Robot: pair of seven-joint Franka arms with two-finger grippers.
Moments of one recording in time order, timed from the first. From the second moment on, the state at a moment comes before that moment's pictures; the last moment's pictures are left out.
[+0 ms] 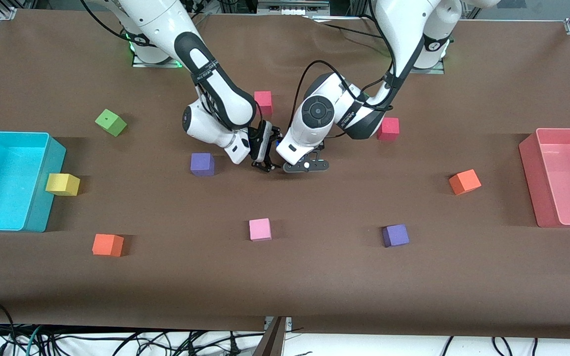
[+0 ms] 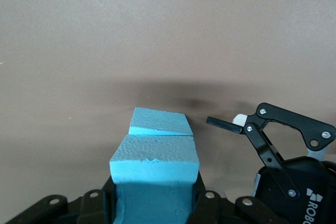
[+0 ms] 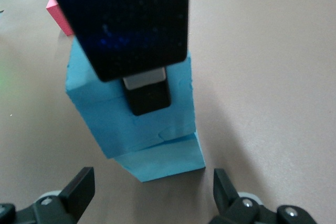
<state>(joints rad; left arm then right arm) -0.62 0.61 -0.13 -1.64 -0.16 2.20 -0.74 0.57 0.63 0.20 -1.94 1.55 2.67 -1.96</state>
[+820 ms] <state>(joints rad) -0.63 0.61 -0.13 -1.63 -0.15 2.21 -0.74 0.57 0.63 0.20 -1.94 1.55 2.67 -1.97</state>
